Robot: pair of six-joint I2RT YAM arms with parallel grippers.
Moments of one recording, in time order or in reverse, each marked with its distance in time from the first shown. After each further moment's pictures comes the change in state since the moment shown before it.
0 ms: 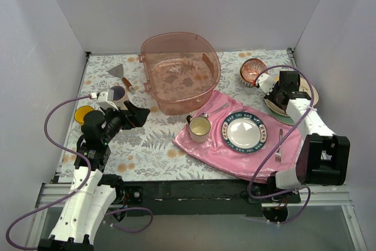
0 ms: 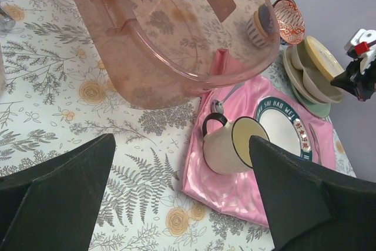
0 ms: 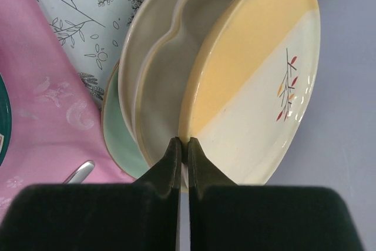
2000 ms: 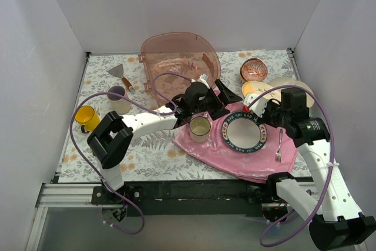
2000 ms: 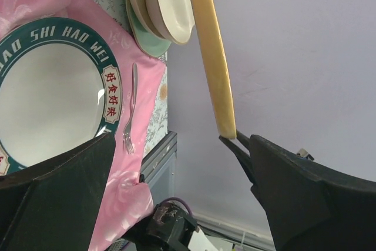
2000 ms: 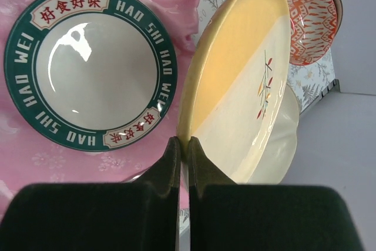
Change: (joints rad) left arm -0.755 1.179 0.612 0.471 -0.149 -0.869; right arm 0.238 -0.574 0.000 -0.438 -0.302 -0.022
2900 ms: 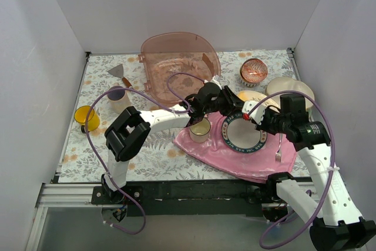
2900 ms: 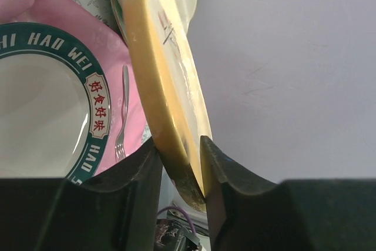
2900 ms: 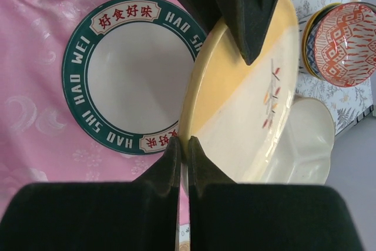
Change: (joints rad) left arm -0.050 0.198 0.167 0.040 0.022 -0.006; right arm 0.010 -0.040 -0.034 -0.078 -0.126 -0.008
